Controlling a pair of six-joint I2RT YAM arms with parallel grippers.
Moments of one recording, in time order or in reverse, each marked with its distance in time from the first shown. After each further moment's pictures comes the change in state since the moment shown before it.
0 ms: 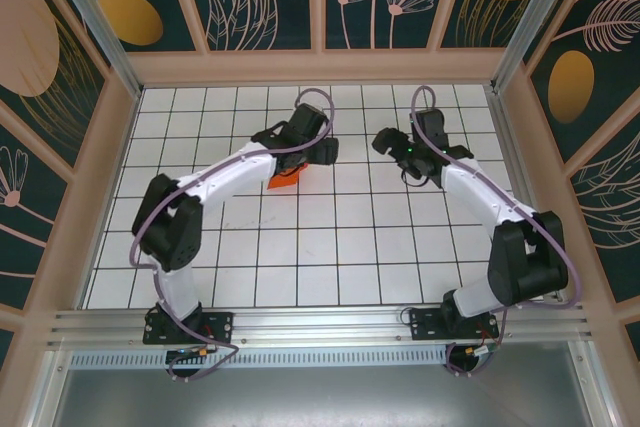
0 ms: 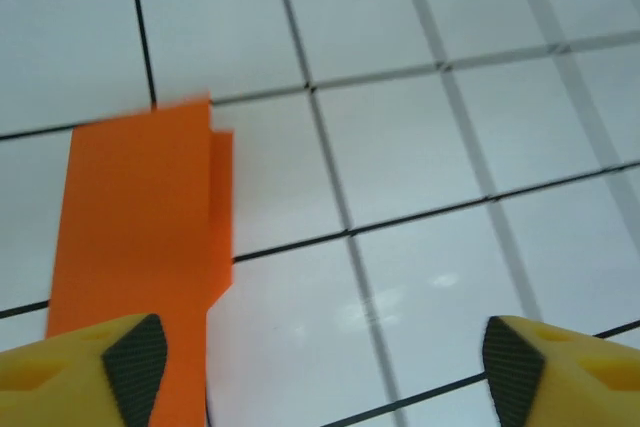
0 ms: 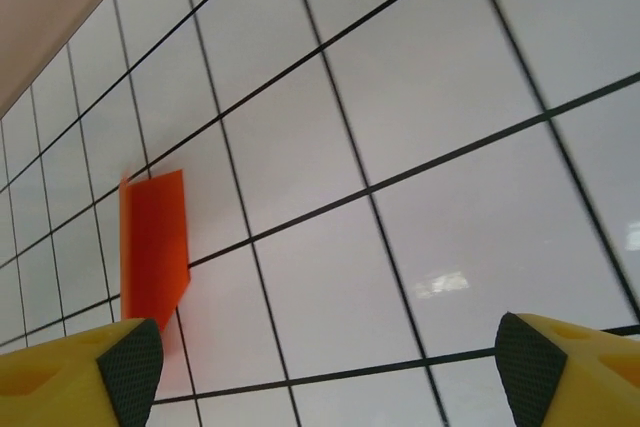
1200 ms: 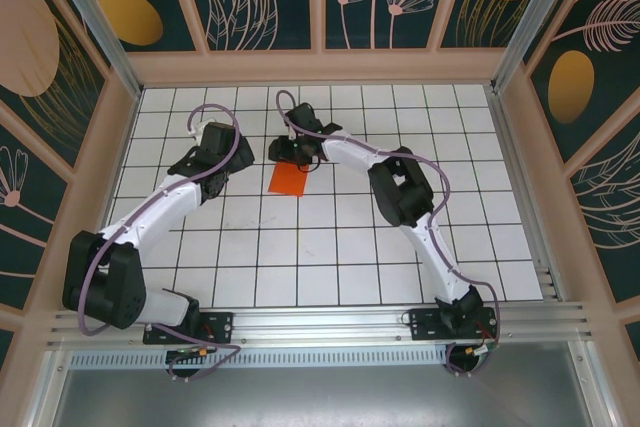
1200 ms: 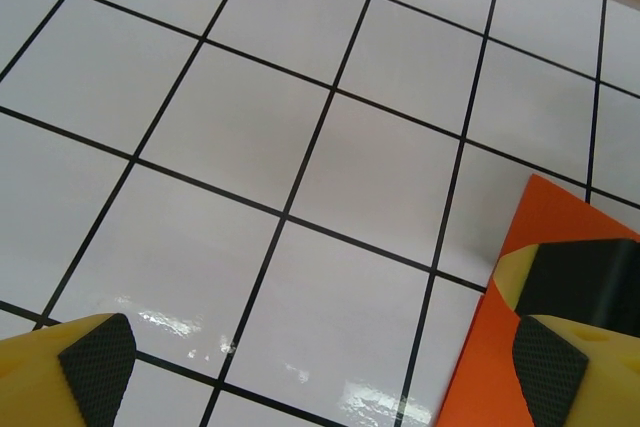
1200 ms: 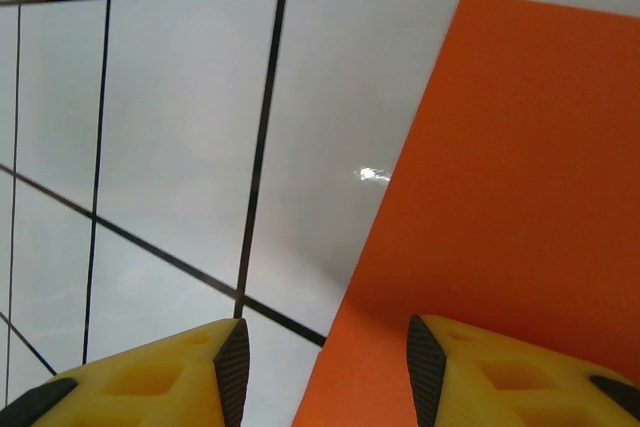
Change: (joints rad) left arm 0.341 -0.418 -0.503 0.068 -0.194 -0.160; right arm 0.378 0.982 0.954 -0.062 -0.177 -0.131
